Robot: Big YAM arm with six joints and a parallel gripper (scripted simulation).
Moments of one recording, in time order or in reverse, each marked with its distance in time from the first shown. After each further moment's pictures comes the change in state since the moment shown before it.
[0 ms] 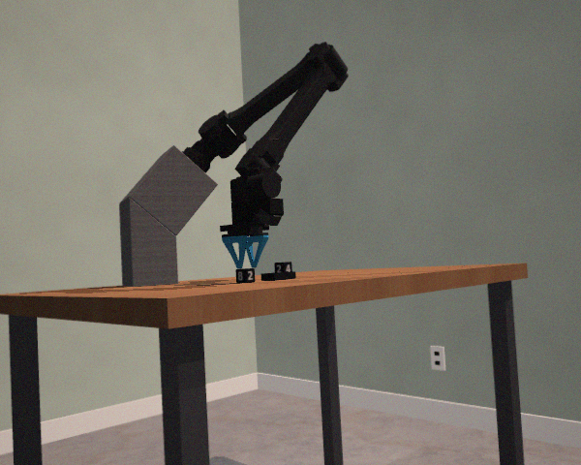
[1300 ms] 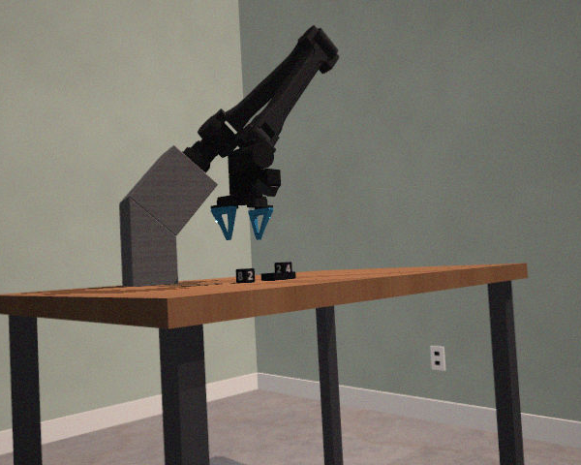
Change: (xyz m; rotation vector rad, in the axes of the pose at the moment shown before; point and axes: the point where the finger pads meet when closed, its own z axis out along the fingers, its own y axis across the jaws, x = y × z) arm 0.001 -0.003 -0.065 0.004 0.000 0.000
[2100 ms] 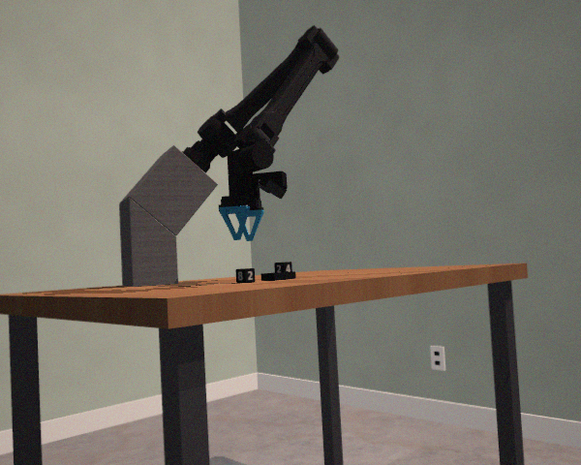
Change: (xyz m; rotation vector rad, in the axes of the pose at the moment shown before) arm 0.001 -0.001 0.001 0.000 -0.001 -0.505
